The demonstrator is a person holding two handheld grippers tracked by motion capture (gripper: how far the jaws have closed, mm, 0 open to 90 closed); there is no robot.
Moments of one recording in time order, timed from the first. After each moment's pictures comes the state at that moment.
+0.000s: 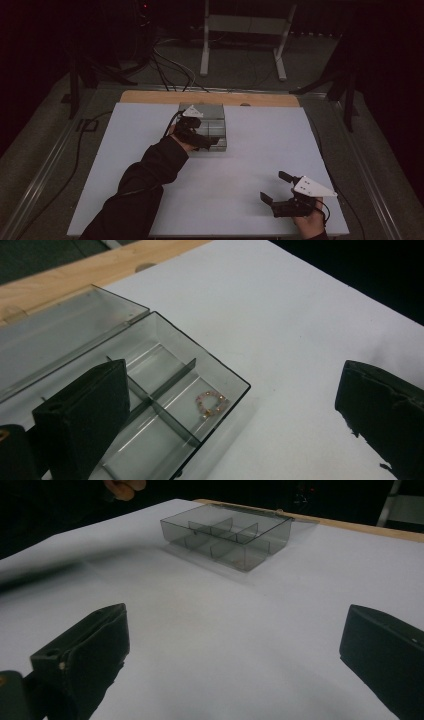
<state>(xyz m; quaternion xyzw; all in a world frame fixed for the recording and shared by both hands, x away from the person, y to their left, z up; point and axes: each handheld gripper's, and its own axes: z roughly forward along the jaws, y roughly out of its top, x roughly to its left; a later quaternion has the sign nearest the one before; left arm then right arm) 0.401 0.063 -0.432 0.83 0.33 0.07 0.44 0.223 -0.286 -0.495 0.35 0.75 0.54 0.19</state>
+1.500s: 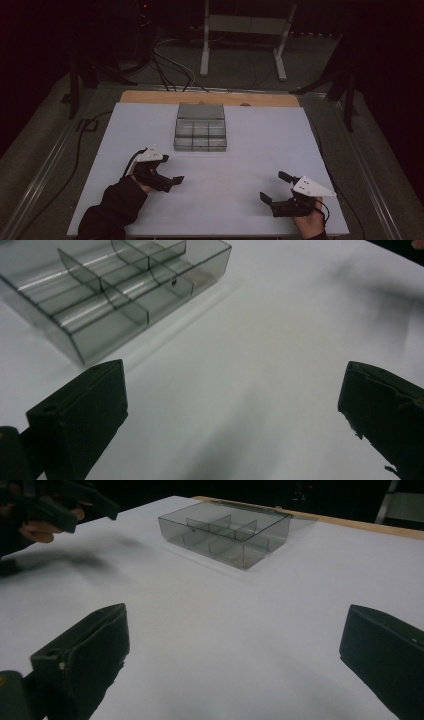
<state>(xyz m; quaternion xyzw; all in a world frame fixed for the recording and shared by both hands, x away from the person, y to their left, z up) 0.302 0.167 -0.488 0.83 0.31 0.06 0.45 0.223 -0.285 -0.495 0.35 0.75 0.53 0.19</state>
